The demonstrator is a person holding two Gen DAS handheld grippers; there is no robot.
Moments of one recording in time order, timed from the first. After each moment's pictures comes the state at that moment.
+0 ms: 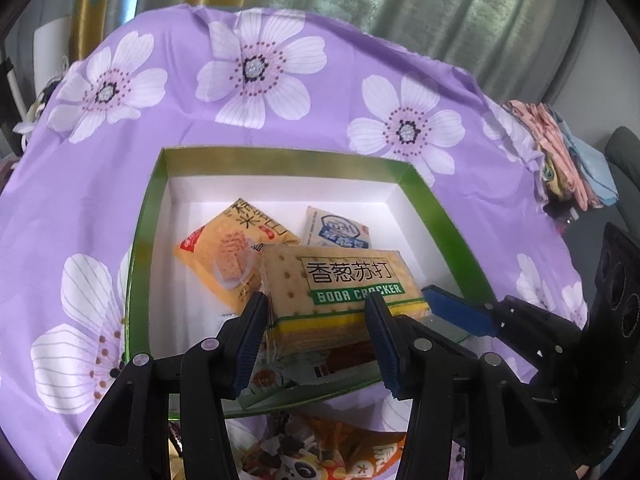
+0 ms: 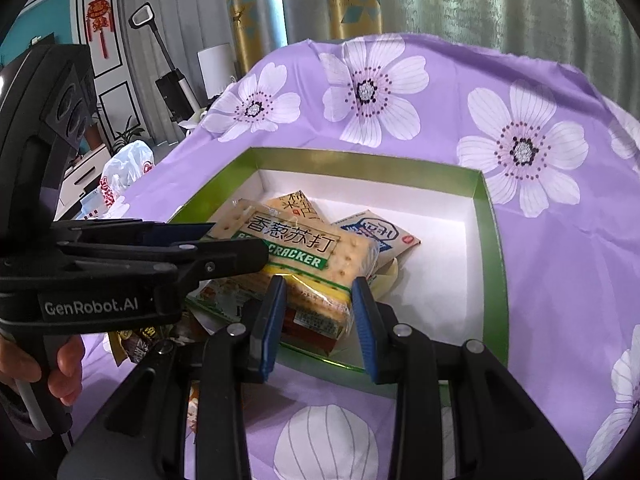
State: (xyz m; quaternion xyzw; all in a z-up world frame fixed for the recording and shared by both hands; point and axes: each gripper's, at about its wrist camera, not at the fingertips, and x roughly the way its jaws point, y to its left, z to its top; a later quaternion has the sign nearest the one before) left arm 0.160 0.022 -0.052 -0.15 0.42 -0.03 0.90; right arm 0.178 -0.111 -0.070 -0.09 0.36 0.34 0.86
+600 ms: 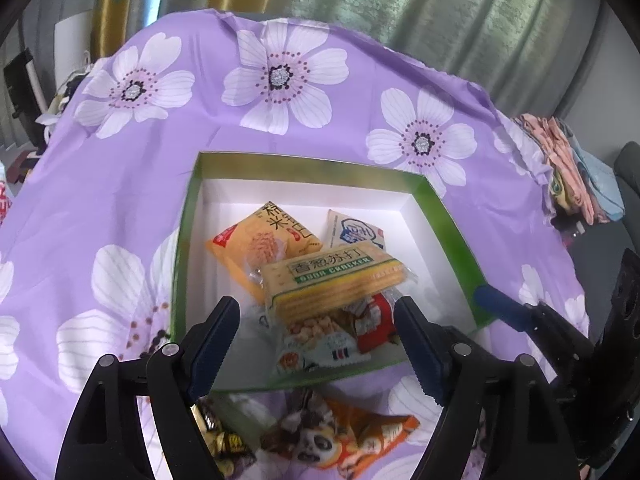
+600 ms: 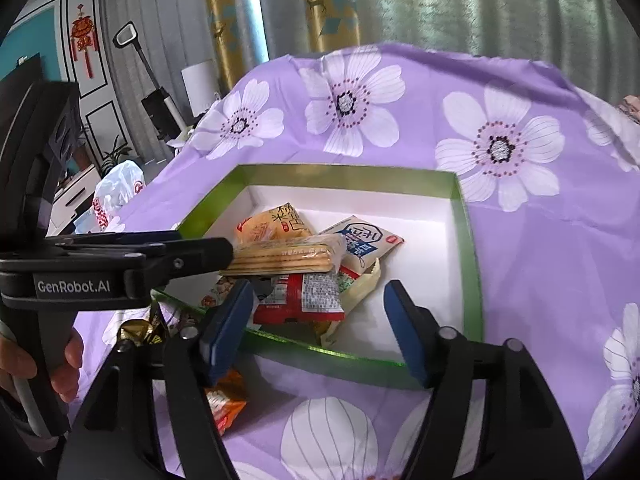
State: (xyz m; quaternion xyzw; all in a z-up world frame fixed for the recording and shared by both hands) left arm 0.139 0.036 -0.035 -0.16 0.41 0.00 0.90; right arm 0.164 -0.126 -0.052 -0.06 0.35 0.31 0.88
